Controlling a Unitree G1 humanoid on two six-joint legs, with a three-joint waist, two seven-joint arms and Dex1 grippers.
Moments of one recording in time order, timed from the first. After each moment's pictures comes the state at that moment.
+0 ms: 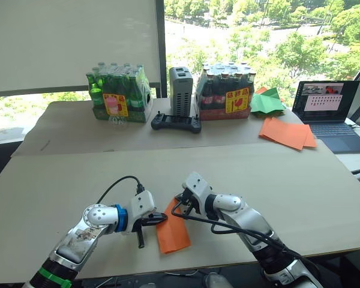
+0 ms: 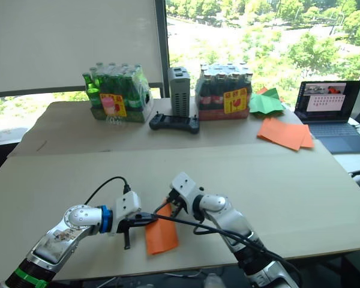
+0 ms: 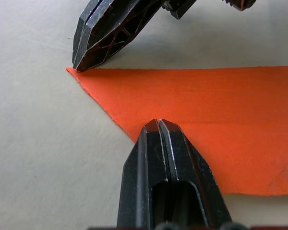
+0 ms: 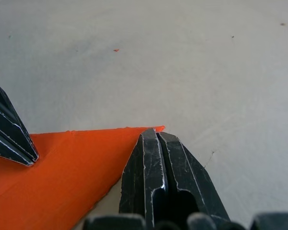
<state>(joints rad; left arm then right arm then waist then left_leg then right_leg) -0.17 0.67 -0.26 -0.23 -0.19 0.39 -0.95 -0.44 -0.28 0.42 -0.12 0.06 0.68 0.56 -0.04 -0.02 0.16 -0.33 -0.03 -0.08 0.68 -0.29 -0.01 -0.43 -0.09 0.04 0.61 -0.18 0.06</state>
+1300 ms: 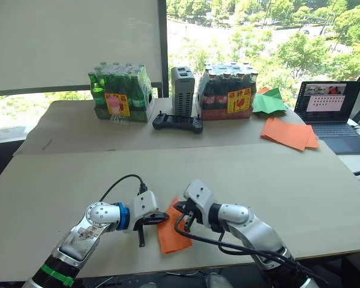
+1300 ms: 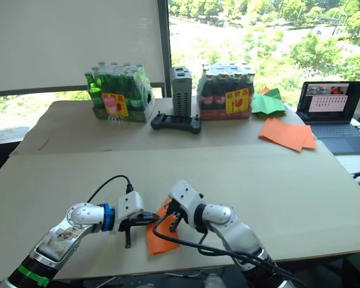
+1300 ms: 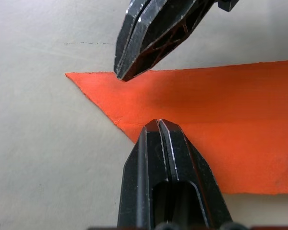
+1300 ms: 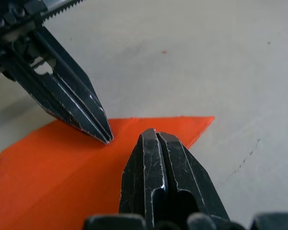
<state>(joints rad) -0.20 0.67 -0.28 -0.20 -0.16 0.35 -0.96 -0.29 -0.33 0.43 -0.34 0.09 0.74 0.59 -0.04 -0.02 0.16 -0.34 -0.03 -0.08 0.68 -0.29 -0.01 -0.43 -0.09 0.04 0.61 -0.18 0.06</state>
